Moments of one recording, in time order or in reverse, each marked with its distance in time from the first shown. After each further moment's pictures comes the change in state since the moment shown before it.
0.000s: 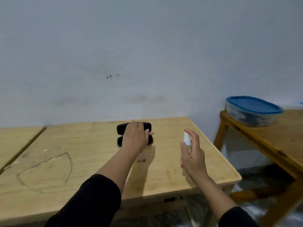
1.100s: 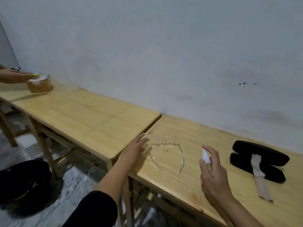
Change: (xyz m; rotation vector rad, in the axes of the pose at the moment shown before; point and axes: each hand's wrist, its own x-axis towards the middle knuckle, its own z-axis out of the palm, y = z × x) left_hand -0.193 -0.309 -0.070 -0.254 0.033 -0.603; right_hand -0.038 -0.108 0.237 0.222 -0.489 -0.231
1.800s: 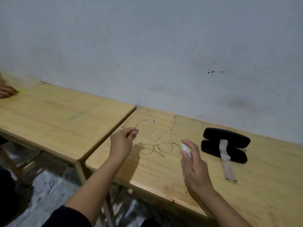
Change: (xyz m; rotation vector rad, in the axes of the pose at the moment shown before) left_hand 0.017 0.068 0.027 -0.473 0.293 -0.095; right_hand -0.009 0.013 -0.024 -0.031 0.008 0.050
